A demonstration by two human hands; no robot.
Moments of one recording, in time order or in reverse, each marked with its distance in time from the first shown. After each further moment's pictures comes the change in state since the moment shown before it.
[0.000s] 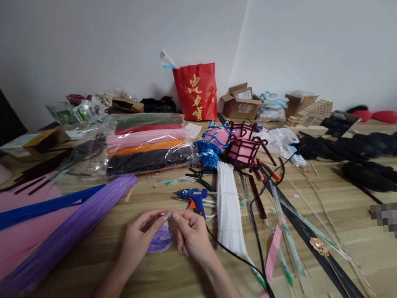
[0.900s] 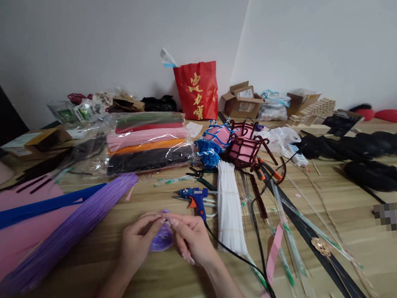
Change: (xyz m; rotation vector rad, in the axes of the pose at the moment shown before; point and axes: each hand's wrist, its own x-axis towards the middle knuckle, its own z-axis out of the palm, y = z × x) left_hand -0.005 0.006 0.001 0.103 0.078 0.265; right_hand -0.011 -0.013 0.005 0.076 -0.093 0.075
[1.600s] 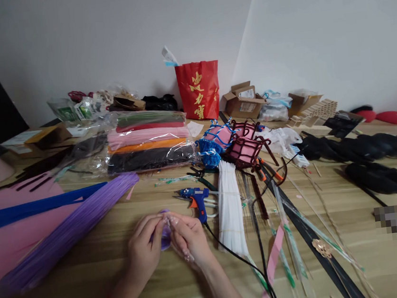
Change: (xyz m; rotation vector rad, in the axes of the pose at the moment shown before) left_hand -0.015 0.004 0.010 0.414 0.078 0.291; right_hand 0.005 0.008 0.008 0.221 -0.043 0.002
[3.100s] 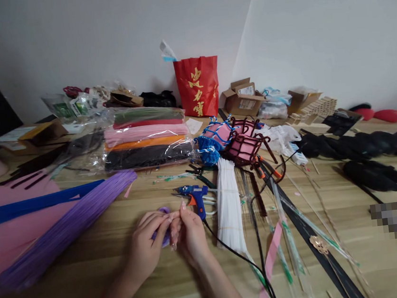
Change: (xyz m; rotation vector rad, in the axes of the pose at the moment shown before) left_hand 0.005 0.003 0.001 -0.075 -0.156 0.025; right_hand 0.013 0.017 -0.009 0.093 0.114 -0.072
